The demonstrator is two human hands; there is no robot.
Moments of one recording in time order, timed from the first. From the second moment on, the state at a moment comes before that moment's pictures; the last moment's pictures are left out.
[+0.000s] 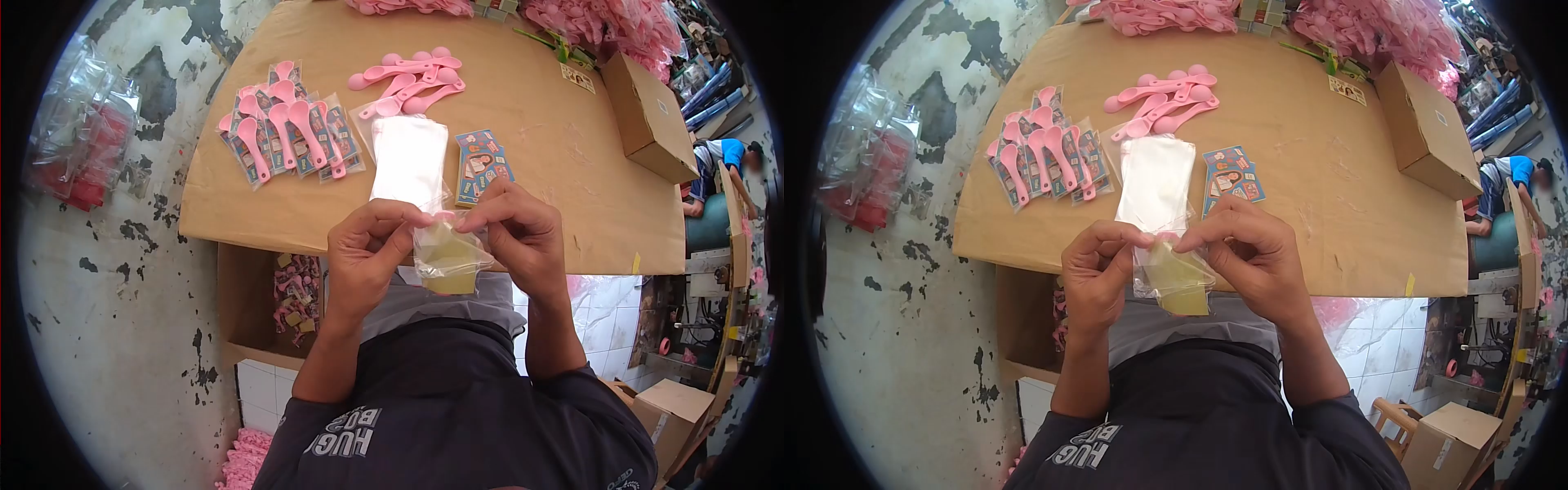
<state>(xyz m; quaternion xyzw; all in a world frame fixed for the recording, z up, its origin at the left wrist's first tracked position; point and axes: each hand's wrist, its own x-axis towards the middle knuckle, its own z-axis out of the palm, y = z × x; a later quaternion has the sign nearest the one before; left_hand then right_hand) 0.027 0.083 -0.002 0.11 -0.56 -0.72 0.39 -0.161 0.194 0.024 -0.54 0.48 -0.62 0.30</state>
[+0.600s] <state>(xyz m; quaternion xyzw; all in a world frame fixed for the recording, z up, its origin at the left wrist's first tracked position) 0.014 0.096 0.023 0.16 -0.50 -0.78 0.34 -0.154 0.203 0.026 -0.46 0.54 -0.65 0.28</state>
